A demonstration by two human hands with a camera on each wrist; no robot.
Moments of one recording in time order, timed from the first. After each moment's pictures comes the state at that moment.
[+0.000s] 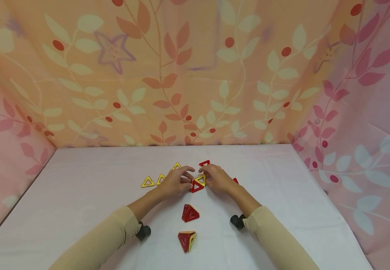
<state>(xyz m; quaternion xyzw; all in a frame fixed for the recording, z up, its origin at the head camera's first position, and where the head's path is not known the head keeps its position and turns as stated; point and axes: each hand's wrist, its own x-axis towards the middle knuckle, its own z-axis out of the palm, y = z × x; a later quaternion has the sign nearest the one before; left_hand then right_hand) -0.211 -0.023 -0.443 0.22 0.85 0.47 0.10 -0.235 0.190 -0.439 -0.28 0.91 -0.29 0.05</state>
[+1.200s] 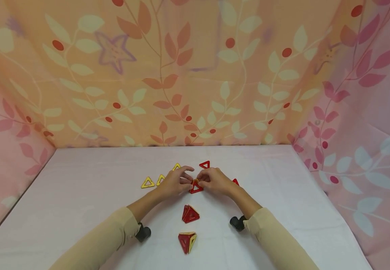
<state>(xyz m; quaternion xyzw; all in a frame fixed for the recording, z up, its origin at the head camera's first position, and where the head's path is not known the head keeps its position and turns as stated) -0.212 -0.026 -0.446 0.21 0.84 0.49 0.10 -0.234 0.189 -0.437 -0.31 0.88 -0.34 0.11</state>
